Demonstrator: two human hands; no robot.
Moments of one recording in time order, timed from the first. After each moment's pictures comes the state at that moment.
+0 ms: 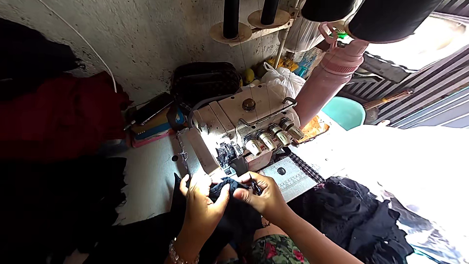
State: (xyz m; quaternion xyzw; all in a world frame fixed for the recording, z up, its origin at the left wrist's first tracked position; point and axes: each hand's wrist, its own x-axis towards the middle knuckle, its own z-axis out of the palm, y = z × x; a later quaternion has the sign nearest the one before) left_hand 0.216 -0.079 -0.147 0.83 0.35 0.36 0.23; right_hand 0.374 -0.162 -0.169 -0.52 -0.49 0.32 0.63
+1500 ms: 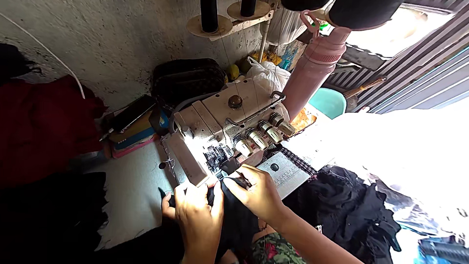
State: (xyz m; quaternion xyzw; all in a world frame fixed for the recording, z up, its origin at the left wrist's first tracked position) left_hand 0.234 -0.088 -0.154 0.82 0.44 0.37 0.04; right_hand 0.371 -0.147 -0.173 -0.69 -0.49 0.08 0.52
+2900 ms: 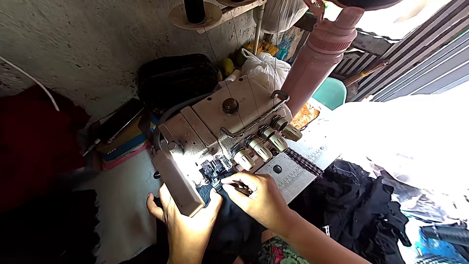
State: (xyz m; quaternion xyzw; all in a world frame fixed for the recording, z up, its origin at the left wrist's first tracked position) left_hand 0.229 -0.051 -0.161 0.81 0.47 0.32 0.15; right_hand 0.378 -0.138 -0.173 -0.68 -0.51 0.08 0.52
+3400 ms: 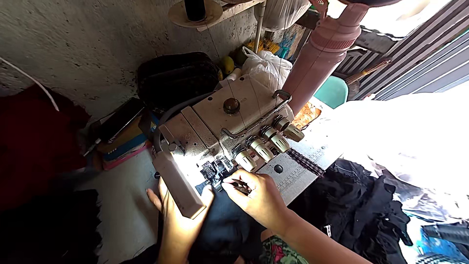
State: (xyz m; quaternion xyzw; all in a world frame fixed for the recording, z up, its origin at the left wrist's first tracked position) left_hand 0.217 -0.033 -0.159 0.82 0.44 0.29 0.22; right_hand 0.375 -0.133 -0.176 -0.70 -0.49 0.07 0.52
